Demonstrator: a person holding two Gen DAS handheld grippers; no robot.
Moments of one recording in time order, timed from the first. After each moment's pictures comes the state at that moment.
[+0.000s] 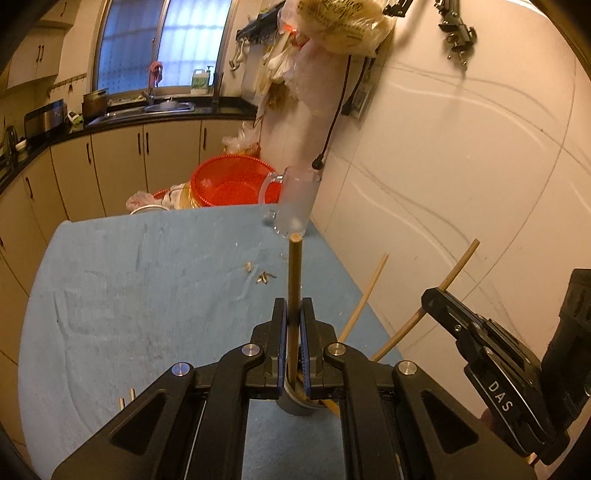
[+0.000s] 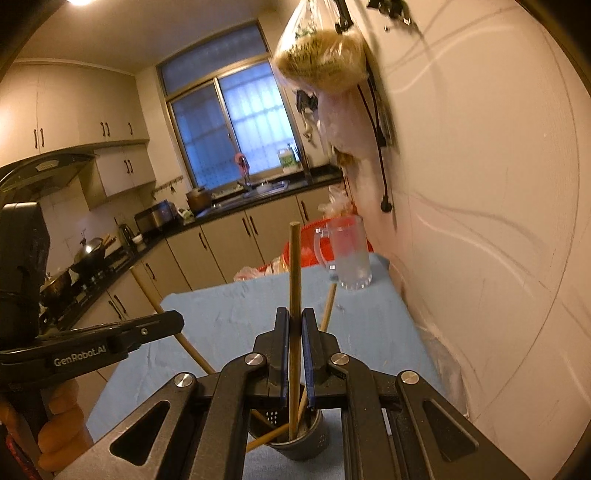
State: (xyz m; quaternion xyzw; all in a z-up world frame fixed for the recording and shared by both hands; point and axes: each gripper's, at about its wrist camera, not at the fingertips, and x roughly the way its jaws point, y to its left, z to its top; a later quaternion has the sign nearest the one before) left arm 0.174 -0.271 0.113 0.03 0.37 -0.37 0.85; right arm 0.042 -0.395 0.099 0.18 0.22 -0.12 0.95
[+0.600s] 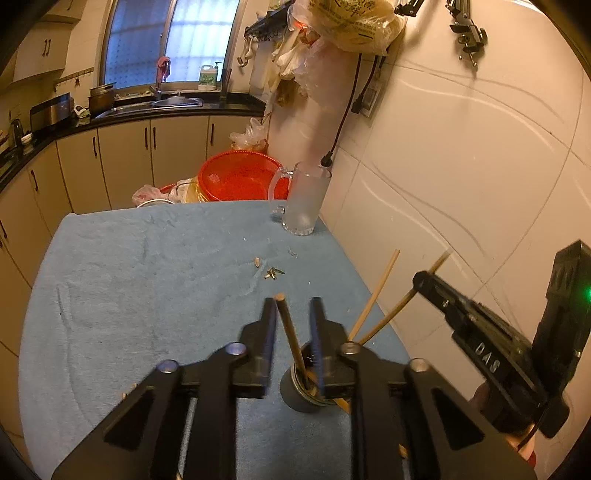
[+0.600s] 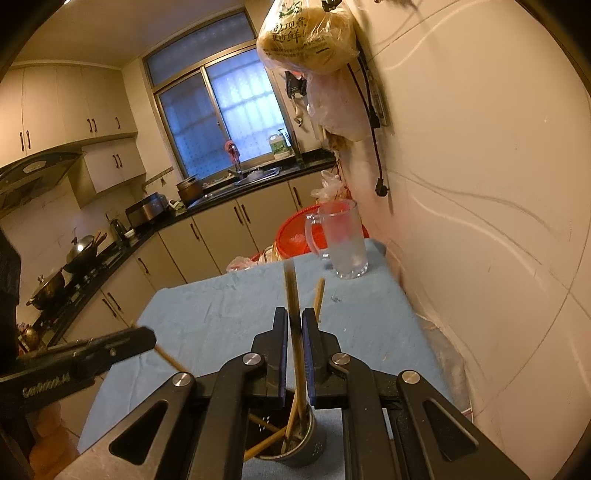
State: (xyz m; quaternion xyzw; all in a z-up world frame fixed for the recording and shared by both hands) left arm 0.178 -0.267 0.112 0.02 0.37 -0.35 0.86; right arm 0.068 -0.419 0.093 0.19 0.24 -0.13 0.94
